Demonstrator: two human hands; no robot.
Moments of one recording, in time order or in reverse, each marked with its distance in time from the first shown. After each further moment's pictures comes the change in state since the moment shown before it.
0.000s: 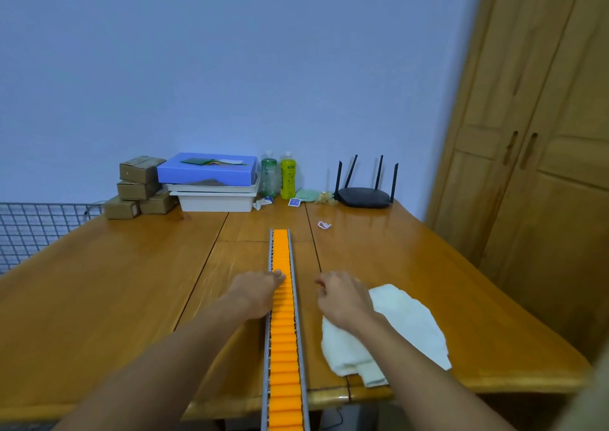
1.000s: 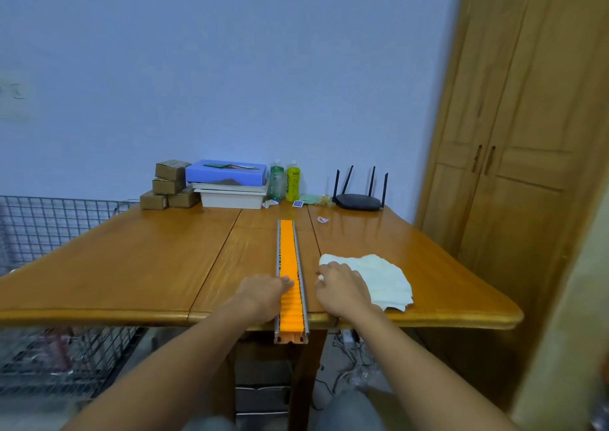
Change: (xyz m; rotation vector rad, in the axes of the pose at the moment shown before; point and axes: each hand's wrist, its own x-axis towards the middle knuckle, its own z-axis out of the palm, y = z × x) left_hand -0.157 0.055 -0.004 -0.014 0.035 0.011; right_hand -0.141 -0.047 -0.042 -0.103 0.059 -0.041
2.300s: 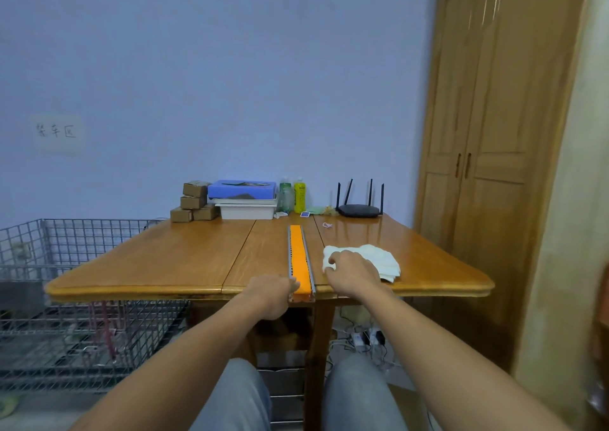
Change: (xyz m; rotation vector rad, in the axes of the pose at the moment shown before) left_hand -0.119 0.028 -0.013 0.020 0.054 0.013; right_hand -0.103 -0.026 -0.058 0.061 0.092 0.079
